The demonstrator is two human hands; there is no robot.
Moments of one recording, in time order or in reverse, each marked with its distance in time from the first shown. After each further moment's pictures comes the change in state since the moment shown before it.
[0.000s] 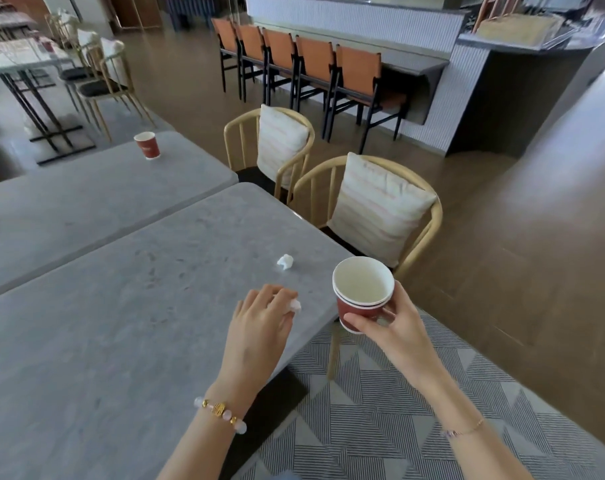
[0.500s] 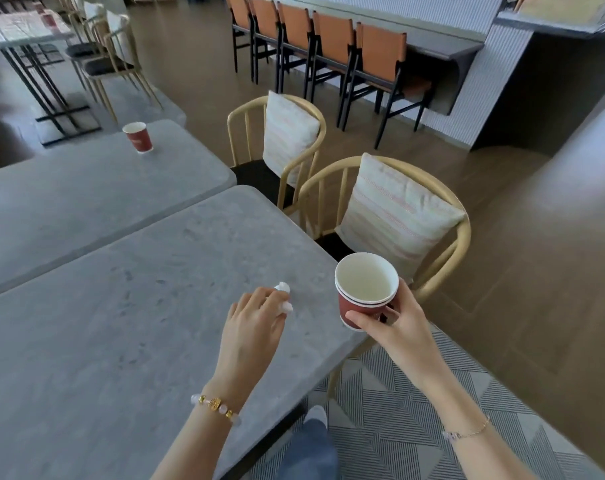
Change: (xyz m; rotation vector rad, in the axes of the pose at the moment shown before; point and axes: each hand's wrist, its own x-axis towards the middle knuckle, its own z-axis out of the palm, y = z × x) left_hand 0.097 -0.056 0.075 0.012 -0.013 -0.117; right_hand 0.133 0.032 -0.014 0.024 -0.057 0.046
